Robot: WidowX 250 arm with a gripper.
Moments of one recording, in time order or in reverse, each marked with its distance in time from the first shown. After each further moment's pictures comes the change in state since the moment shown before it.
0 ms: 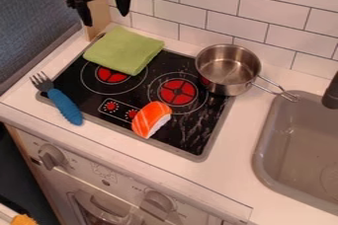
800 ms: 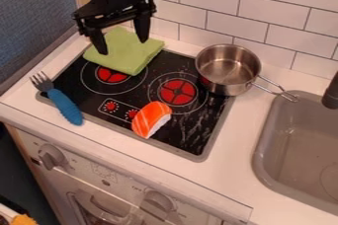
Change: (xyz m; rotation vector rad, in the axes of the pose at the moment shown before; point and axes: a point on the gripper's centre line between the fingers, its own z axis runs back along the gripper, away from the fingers) arm -0.084 -0.004 0.030 -0.097 0.053 -0.120
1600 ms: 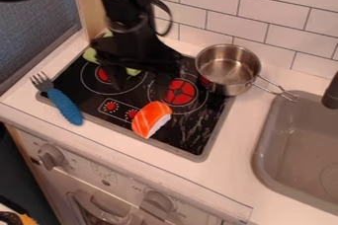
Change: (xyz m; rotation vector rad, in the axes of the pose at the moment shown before) arm -0.083 -0.010 0.002 -0.053 0.010 -0.695
